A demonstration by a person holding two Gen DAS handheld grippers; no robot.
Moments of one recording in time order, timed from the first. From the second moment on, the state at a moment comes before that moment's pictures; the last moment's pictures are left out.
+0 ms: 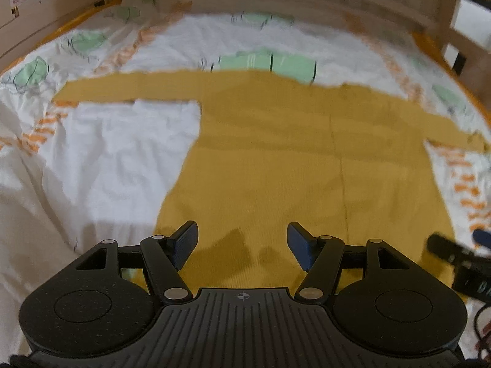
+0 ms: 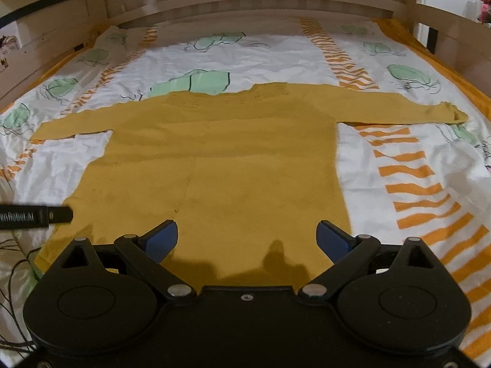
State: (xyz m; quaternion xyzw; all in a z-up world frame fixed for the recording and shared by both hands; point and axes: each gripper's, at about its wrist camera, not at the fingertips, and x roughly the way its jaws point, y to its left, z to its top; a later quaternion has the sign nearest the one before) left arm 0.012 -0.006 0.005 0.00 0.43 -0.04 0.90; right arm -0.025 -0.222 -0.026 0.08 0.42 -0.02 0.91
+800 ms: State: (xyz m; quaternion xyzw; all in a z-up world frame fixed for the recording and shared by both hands) left arm 0.131 -0.015 0.049 0.01 0.33 -0.09 0.94; right arm 0.080 -0.298 -0.023 0.11 0.44 -0.04 0.89
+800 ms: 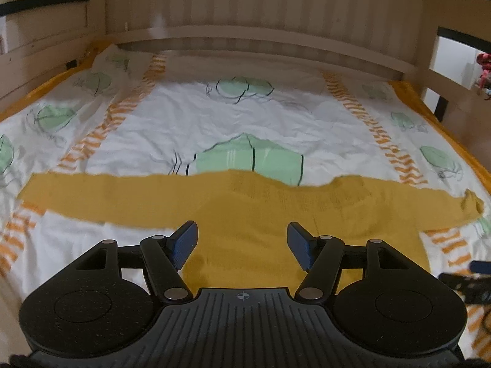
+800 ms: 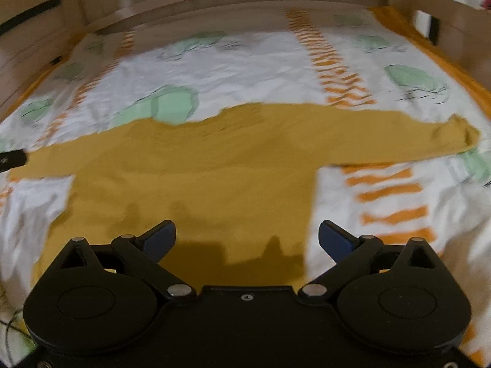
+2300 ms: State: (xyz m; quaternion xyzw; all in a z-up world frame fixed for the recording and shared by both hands) left arm 0.241 -0.075 -0.055 0.10 0.41 -0.13 0.90; right arm 0.174 -0.684 -0.116 0.29 0.38 -0.40 0.78
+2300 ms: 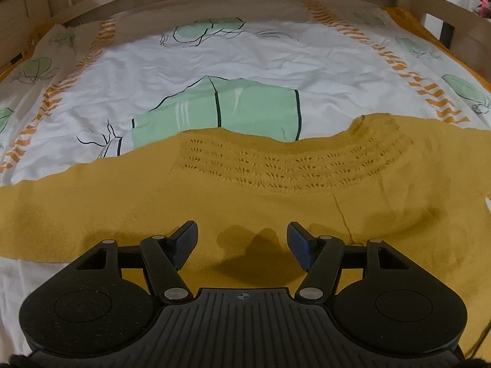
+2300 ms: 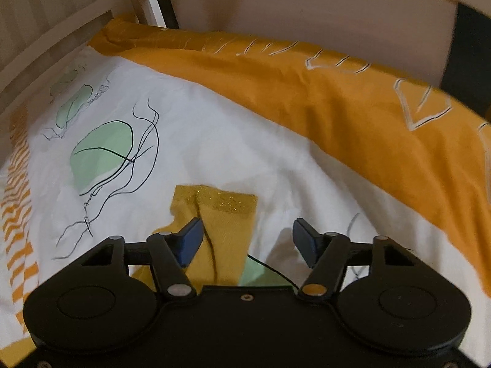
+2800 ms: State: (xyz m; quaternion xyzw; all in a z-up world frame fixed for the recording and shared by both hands) left arm 0.244 -0.073 -0.058 0.10 0.42 -0.12 0.89; right arm 0.185 -0.685 -0.125 0.29 0.37 -0.36 0.81
